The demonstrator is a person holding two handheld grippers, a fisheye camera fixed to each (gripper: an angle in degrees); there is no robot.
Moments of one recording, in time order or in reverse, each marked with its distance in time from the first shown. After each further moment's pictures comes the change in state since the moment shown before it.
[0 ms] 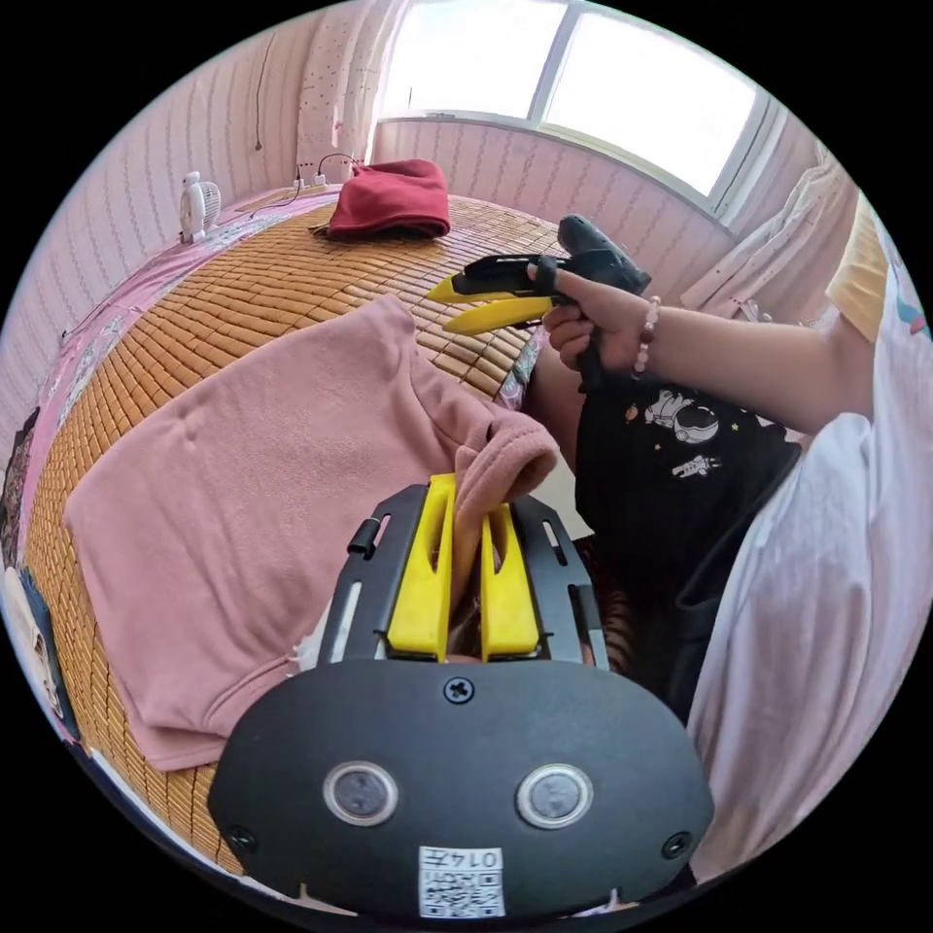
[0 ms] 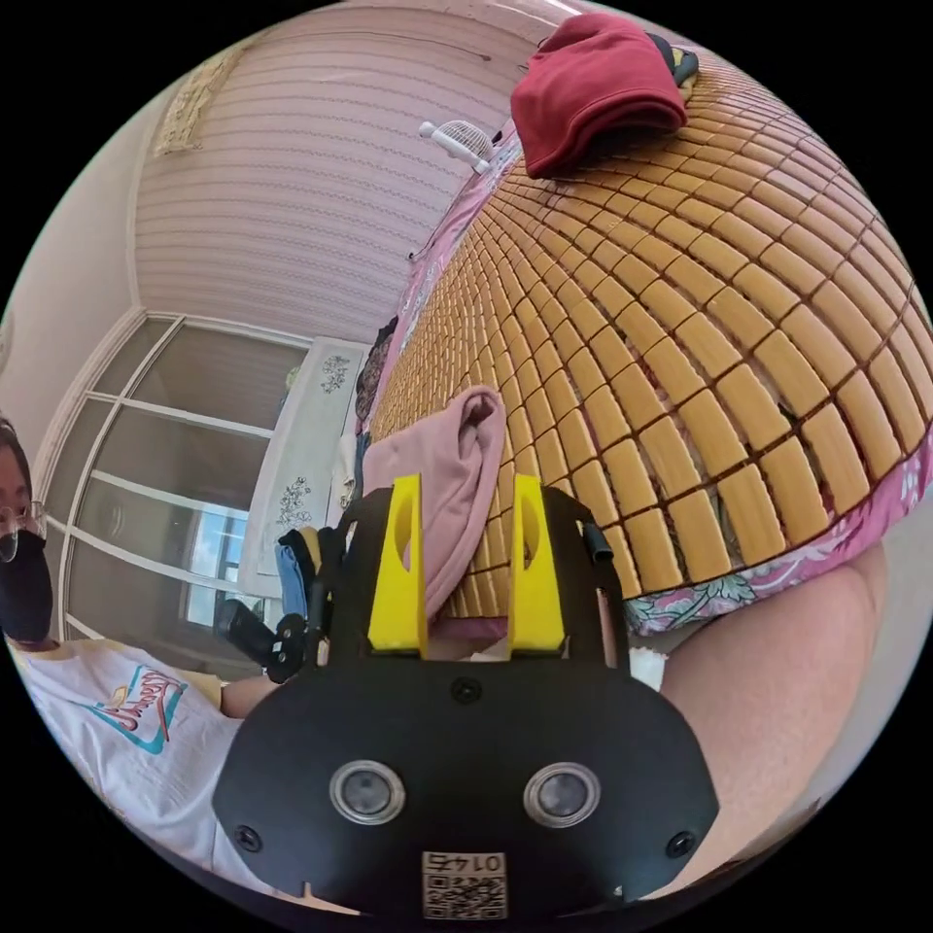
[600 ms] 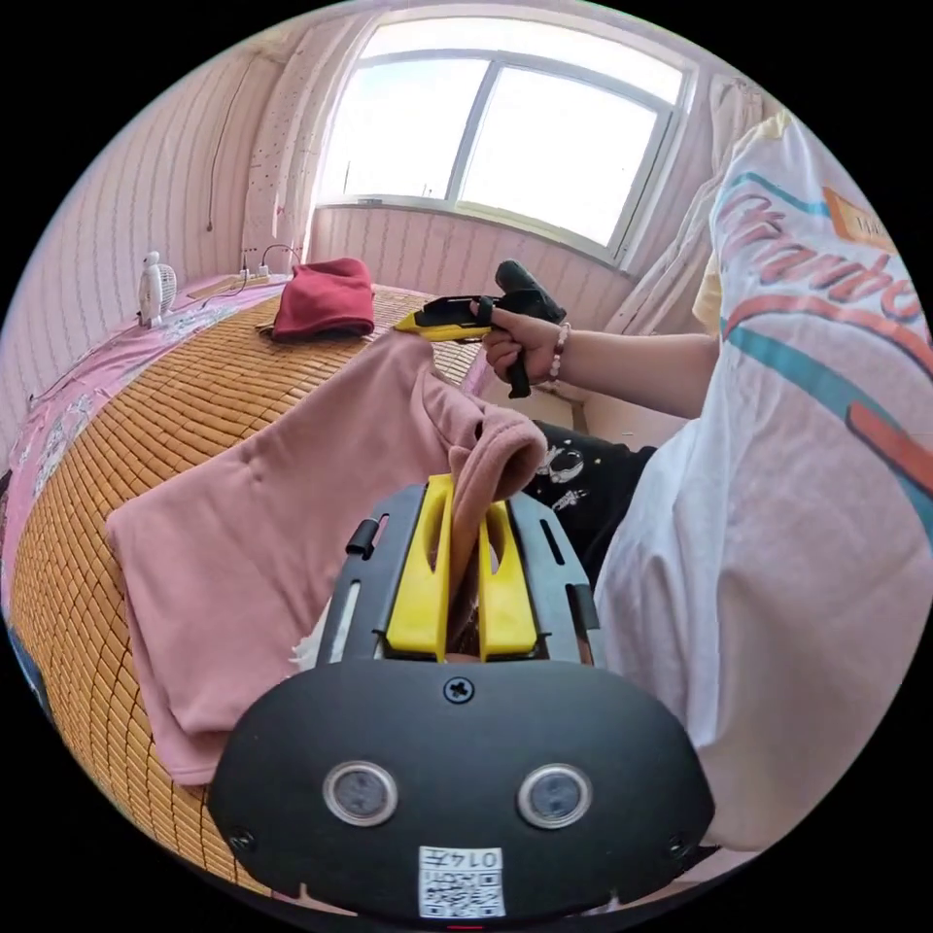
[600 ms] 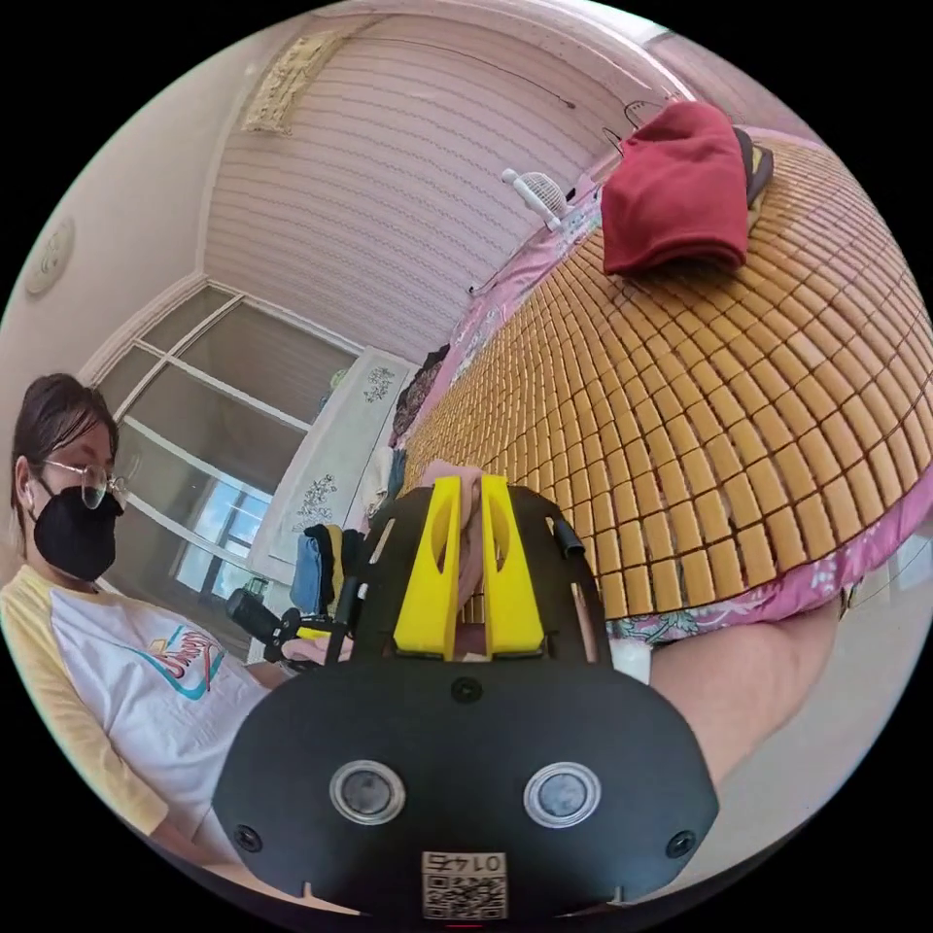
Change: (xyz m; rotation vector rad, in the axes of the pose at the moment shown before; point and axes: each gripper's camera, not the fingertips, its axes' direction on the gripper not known) left arm -0.023 0.028 -0.069 0.245 0.158 0.143; right arm -0.052 -0.001 -0.088 0.109 -0.050 -0.206
